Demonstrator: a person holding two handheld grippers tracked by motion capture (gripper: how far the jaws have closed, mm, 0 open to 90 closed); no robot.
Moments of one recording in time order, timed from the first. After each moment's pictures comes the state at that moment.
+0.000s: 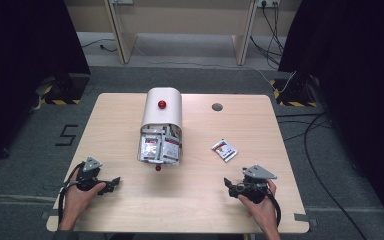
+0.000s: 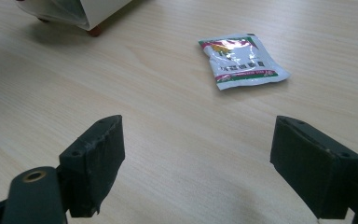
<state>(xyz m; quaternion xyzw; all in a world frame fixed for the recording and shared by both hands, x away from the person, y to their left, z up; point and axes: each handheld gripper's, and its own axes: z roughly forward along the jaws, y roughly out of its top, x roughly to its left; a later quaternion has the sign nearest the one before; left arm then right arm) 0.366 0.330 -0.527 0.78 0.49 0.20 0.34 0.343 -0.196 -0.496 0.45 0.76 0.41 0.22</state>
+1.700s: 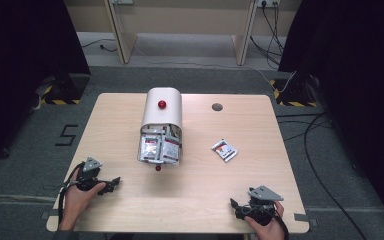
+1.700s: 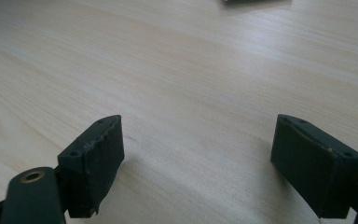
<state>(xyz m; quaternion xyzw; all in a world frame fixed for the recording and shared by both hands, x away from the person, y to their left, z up) 0.366 0.330 -0.527 0.78 0.49 0.20 0.34 0.293 -0.215 -0.523 0.46 0.78 0.38 0.20</state>
